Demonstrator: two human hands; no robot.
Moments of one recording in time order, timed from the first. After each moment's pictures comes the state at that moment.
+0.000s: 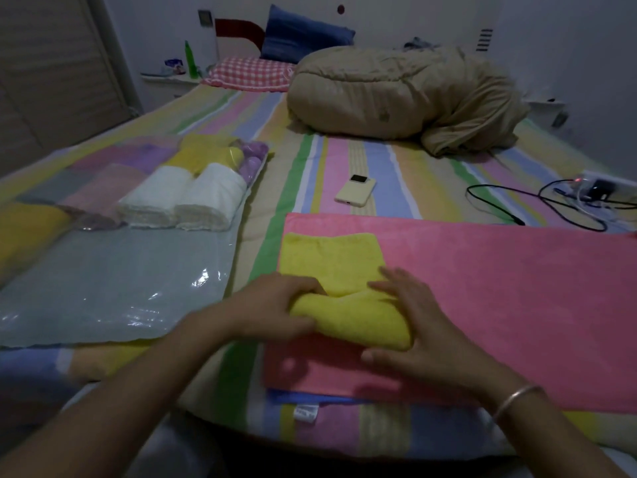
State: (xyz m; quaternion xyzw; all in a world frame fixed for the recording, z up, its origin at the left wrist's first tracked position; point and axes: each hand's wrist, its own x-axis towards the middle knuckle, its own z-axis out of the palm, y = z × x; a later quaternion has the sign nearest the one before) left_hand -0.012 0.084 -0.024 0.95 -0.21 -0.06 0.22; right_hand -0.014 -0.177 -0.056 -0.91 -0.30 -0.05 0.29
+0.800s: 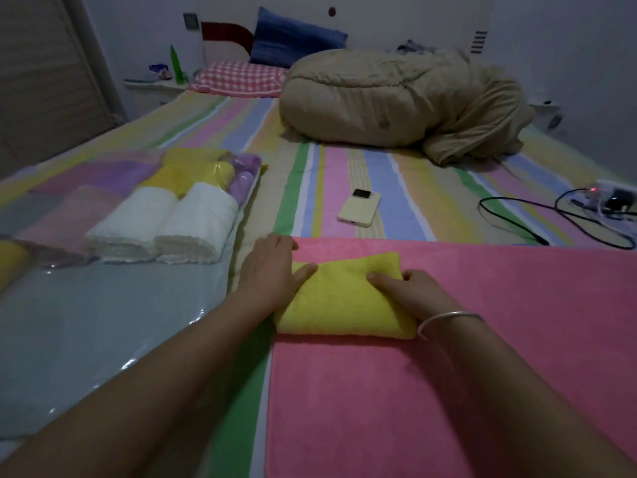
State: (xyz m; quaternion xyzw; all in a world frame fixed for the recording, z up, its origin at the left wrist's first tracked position) left_hand 0.130 0.101 -0.067 0.98 -0.01 0.16 0.14; right_hand 0.116 -0.125 -0.048 -0.88 0.10 0.08 0.45
